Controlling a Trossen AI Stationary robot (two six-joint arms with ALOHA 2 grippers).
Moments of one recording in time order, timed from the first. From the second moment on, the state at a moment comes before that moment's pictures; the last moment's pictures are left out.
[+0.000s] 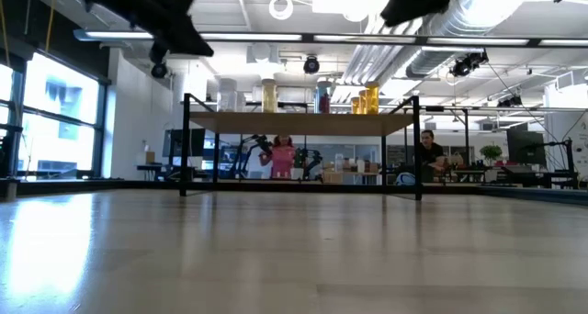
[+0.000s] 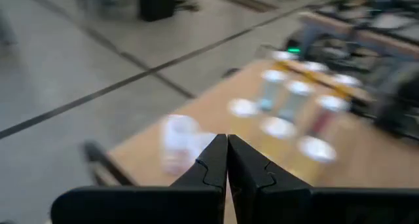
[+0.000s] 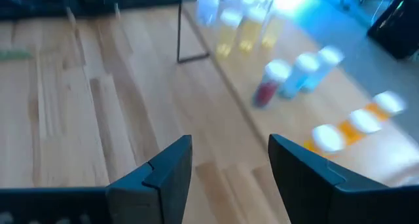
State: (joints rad) left arm 0.82 0.92 0.77 -0.17 0.07 -0.12; right arm 0.12 1.16 1.10 -0.63 0.51 0.22
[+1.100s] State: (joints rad) left arm 0.30 0.29 0.10 0.11 0.23 -0.26; right arm 0.12 0.67 0.42 -0.04 0.44 0.10
